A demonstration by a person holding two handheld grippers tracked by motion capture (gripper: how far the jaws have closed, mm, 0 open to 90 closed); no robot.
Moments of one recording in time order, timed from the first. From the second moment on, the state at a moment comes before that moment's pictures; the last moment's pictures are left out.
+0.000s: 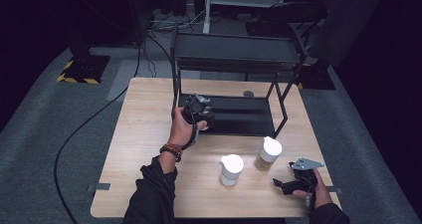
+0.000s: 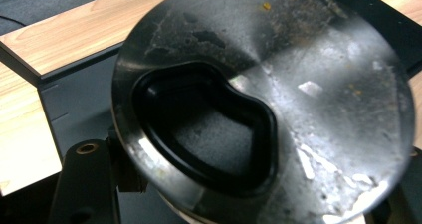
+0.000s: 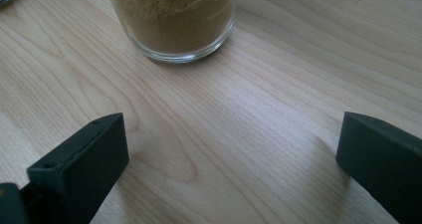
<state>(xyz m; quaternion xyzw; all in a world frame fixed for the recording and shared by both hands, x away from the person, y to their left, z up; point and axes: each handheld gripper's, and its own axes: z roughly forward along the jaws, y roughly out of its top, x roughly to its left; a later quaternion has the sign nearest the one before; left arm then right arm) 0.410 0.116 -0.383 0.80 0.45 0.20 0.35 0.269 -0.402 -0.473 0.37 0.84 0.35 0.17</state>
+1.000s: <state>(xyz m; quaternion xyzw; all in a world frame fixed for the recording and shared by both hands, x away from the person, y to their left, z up) 0.432 0.107 -0.402 0.79 0.48 0.19 0.33 0.270 -0.402 -0.474 0.37 0.84 0.35 0.17</state>
